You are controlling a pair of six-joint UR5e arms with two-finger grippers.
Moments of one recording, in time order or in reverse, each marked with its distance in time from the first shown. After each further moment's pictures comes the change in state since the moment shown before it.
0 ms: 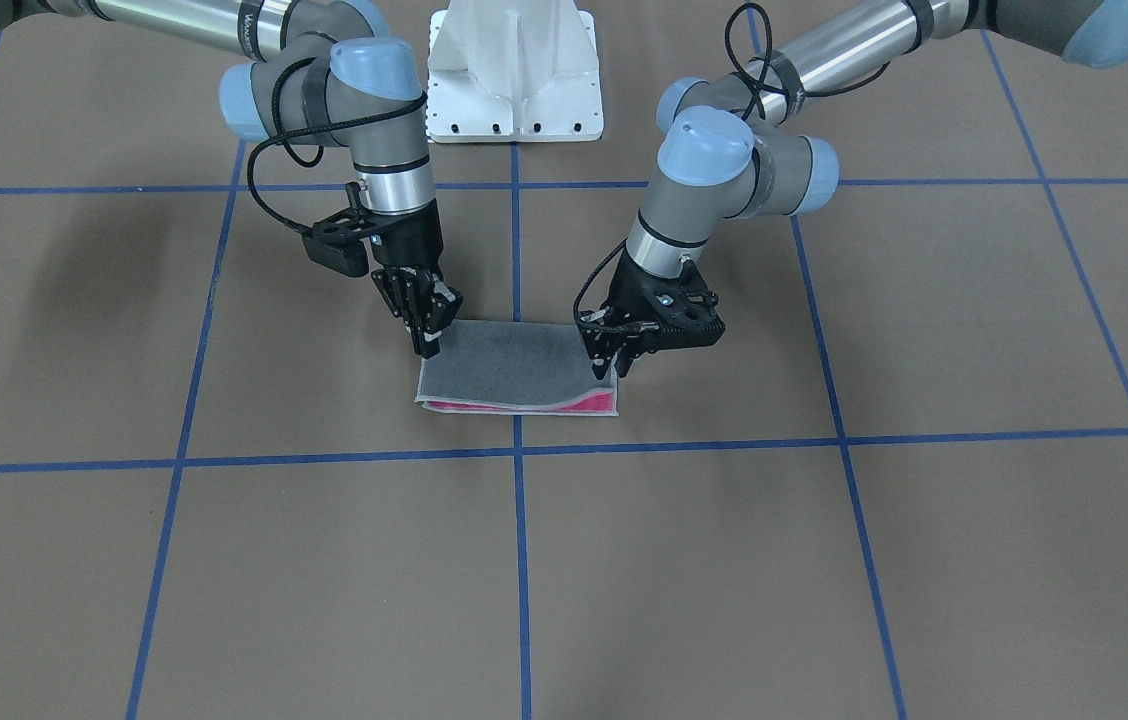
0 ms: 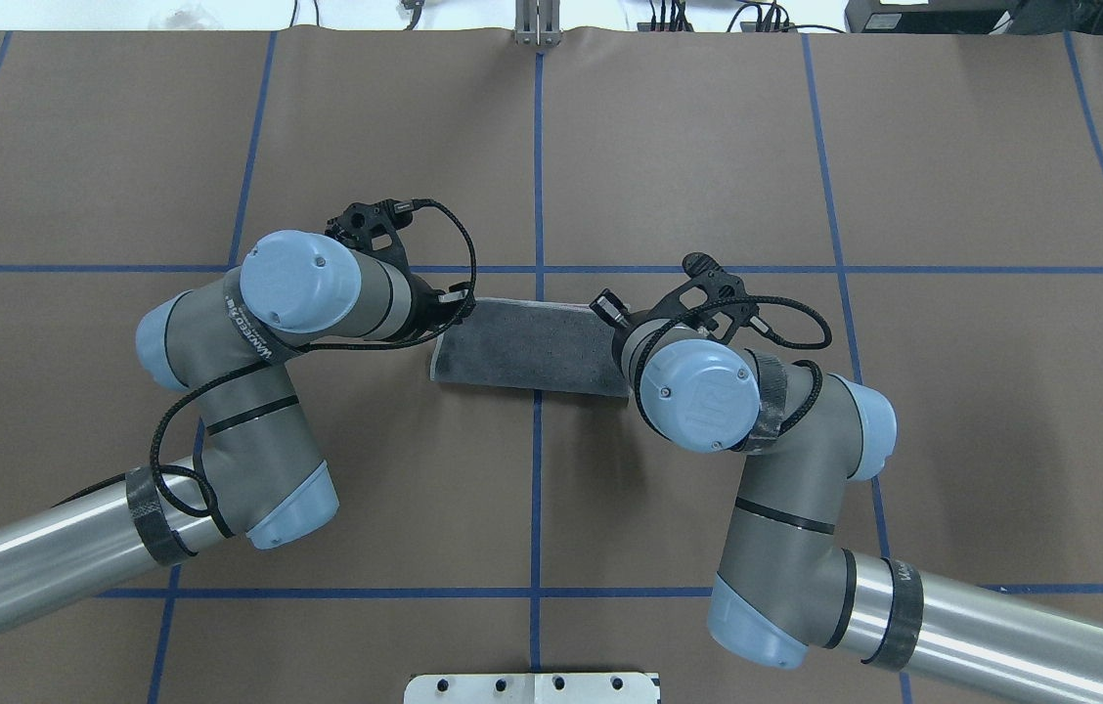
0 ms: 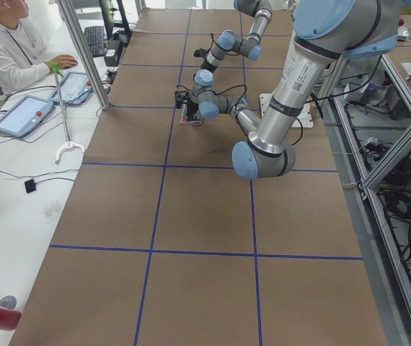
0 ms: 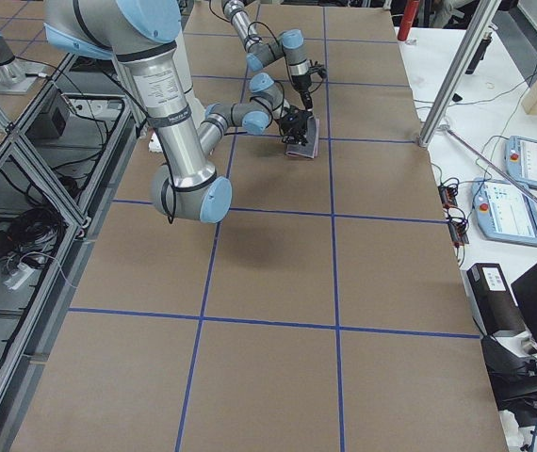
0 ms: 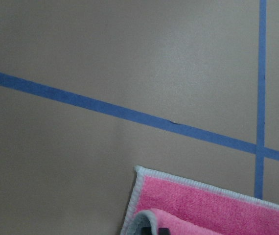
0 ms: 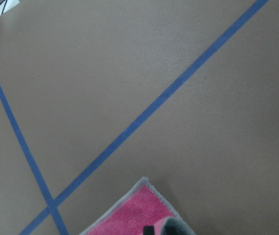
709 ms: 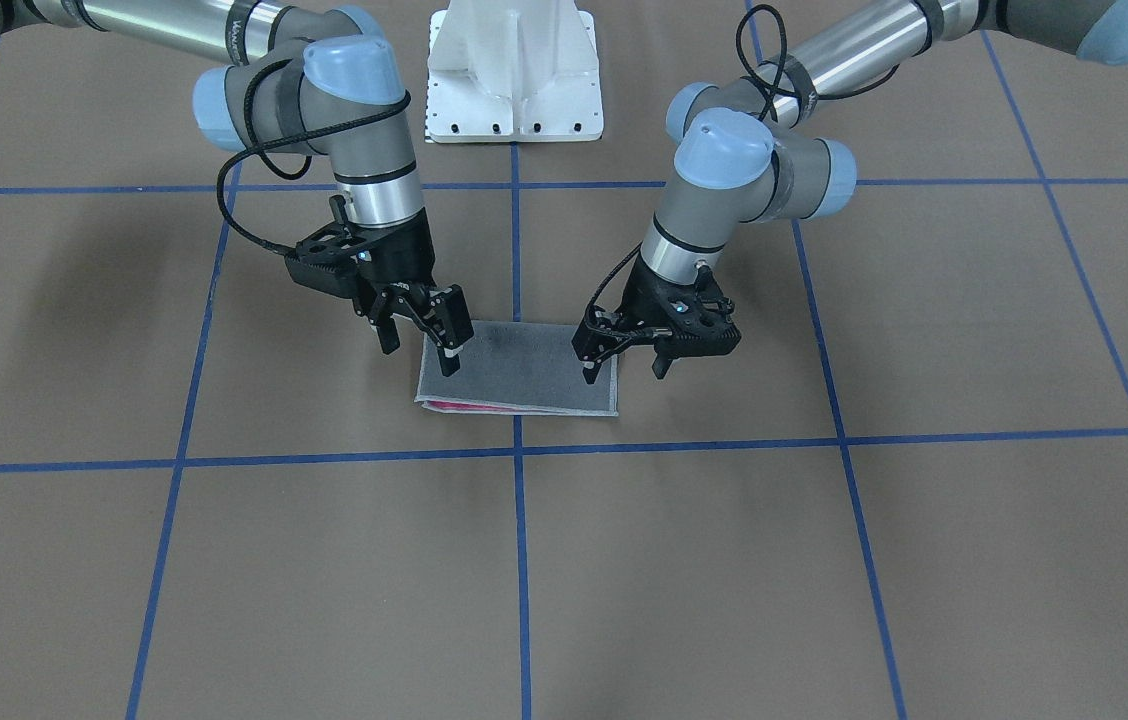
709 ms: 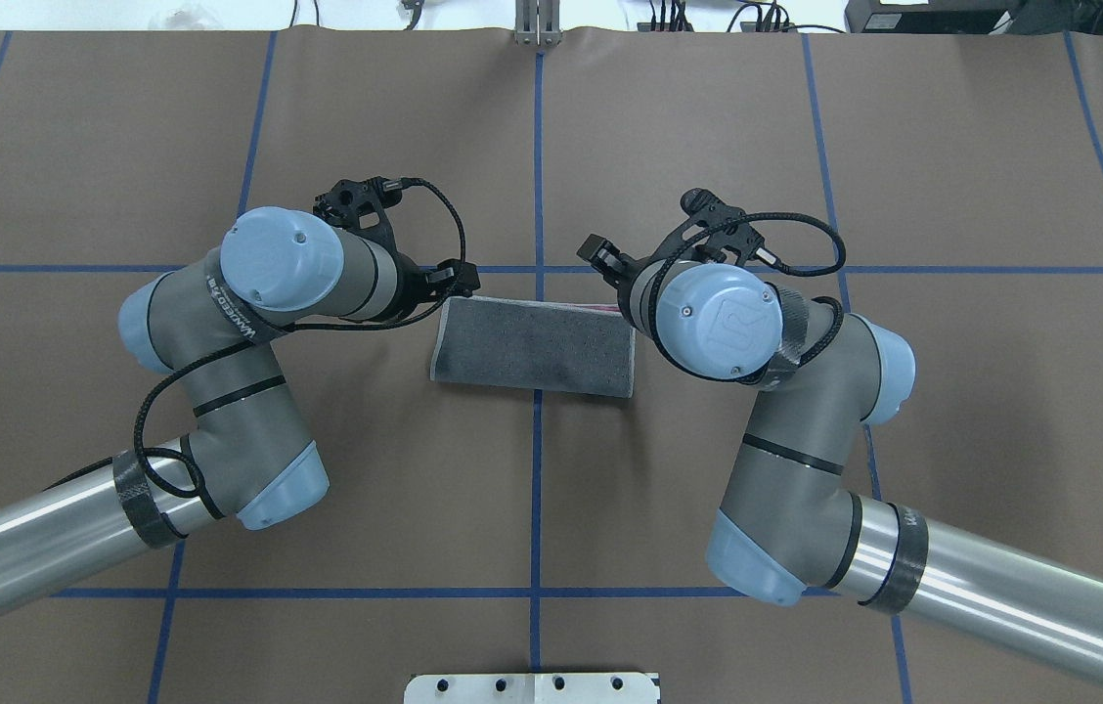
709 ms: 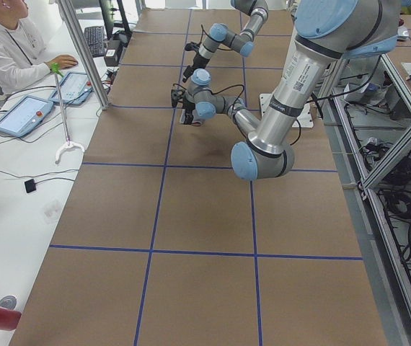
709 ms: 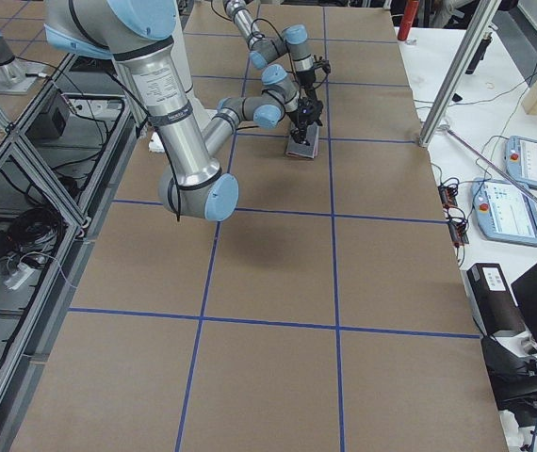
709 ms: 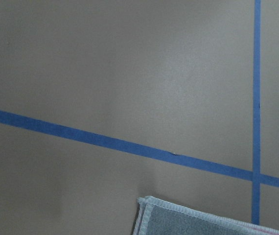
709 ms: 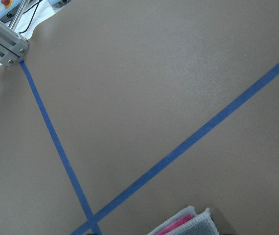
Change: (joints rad) left arm -0.027 0.008 -0.008 -0.016 -0.009 0.066; right arm 0.106 0.021 0.003 0.002 0.143 -0.202
